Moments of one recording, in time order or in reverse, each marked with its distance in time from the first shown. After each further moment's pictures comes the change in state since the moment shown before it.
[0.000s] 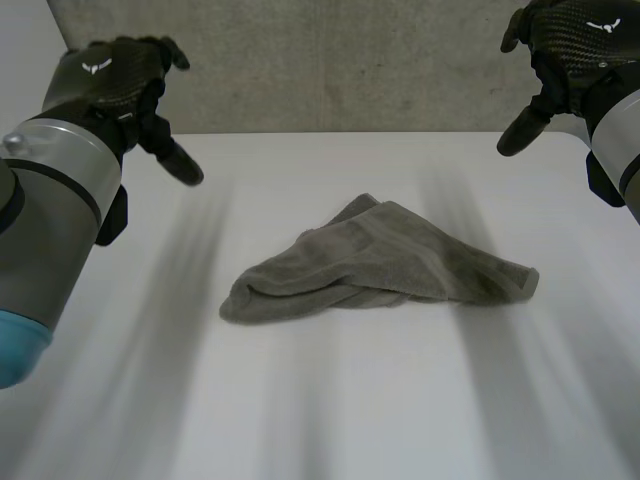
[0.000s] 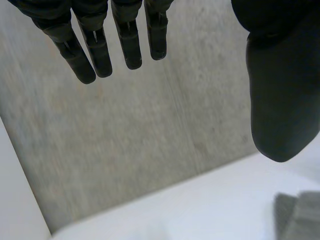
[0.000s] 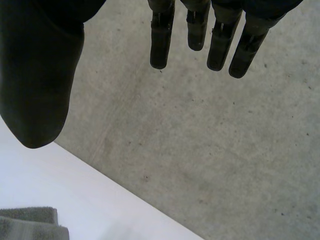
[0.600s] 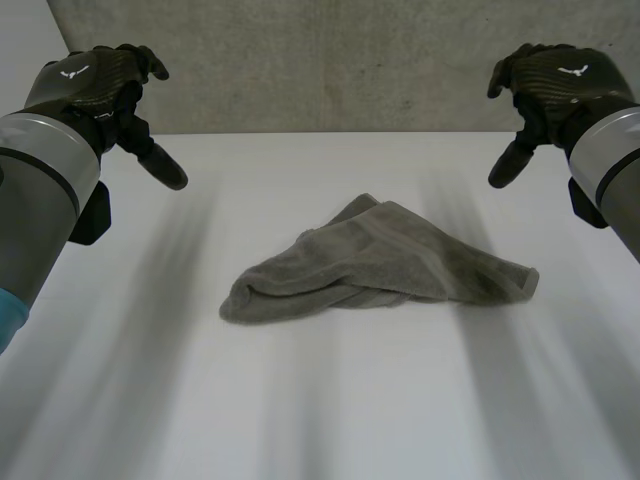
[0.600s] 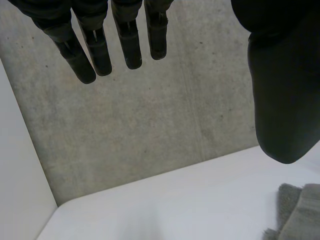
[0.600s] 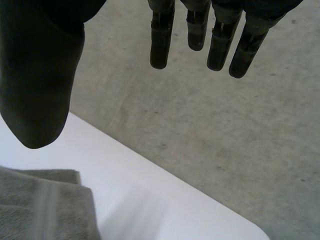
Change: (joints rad) left arm 0.060 -0.015 0.032 -0.063 0.009 -0.056; right arm -0.009 0.099 -0.045 0.084 -0.016 0.000; left_hand -0.006 -0.008 -0.019 -0.003 -0.047; right_hand 0.000 0.000 0.000 0.000 0.000
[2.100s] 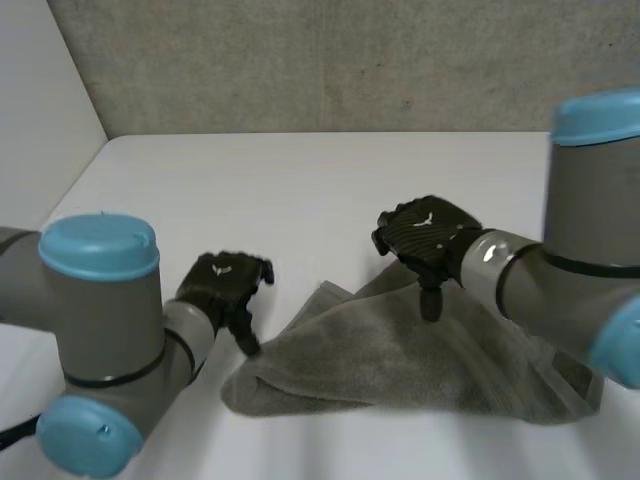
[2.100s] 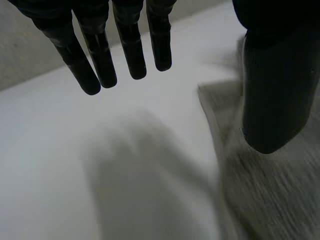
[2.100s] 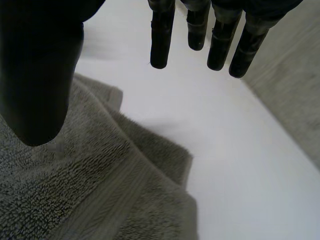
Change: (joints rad) left arm -0.085 -0.256 -0.384 0.219 0.206 0.141; right arm 0.126 0.234 0.027 0.189 -0.237 -0.381; left_hand 0.132 0.120 0.141 0.129 0.167; right_hand 0.001 -0.004 -0.002 -0.002 -0.001
